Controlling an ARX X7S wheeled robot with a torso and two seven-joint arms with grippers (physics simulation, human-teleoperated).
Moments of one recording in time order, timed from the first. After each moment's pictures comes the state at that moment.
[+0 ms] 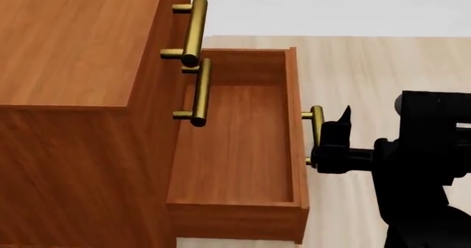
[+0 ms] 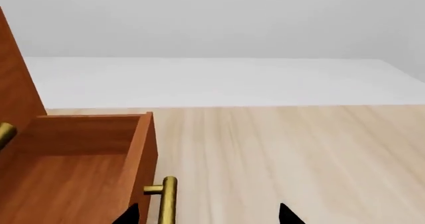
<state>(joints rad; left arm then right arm) -0.31 -0.22 -0.28 0.28 -0.43 0.08 -0.78 0.64 0.35 0.04 -0.37 0.46 1.08 0.23</state>
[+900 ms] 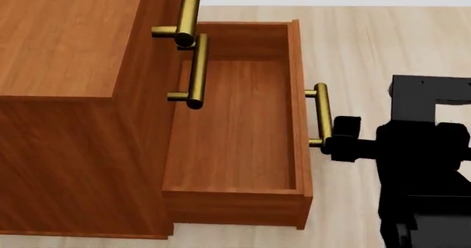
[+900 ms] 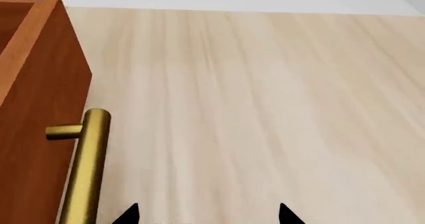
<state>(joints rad) -0.30 -0.22 -0.27 0.27 -0.46 0.11 -0.77 0.89 0.33 -0.11 0.28 0.33 0.92 0.17</state>
